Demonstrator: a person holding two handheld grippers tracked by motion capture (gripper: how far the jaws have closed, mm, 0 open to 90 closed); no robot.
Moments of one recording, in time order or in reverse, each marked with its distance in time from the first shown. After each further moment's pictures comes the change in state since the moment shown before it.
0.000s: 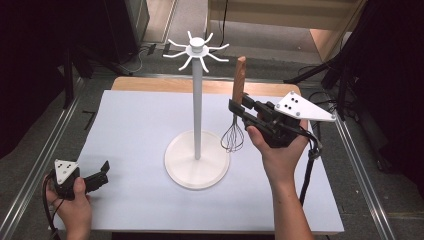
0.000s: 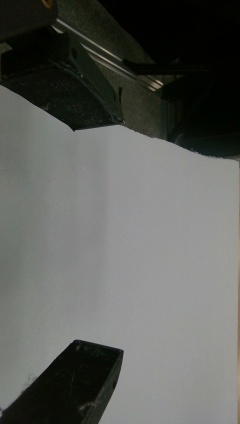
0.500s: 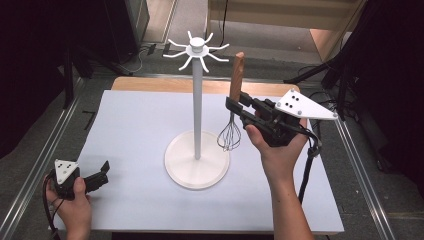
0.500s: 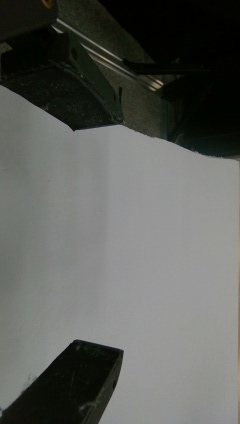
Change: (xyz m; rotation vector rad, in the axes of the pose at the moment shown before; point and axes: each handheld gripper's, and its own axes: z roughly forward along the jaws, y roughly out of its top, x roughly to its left) left arm 0.000 0.000 0.000 0.002 0.000 0.002; right arm 0.005 0.008 0.001 -0.036 0.042 -0.001
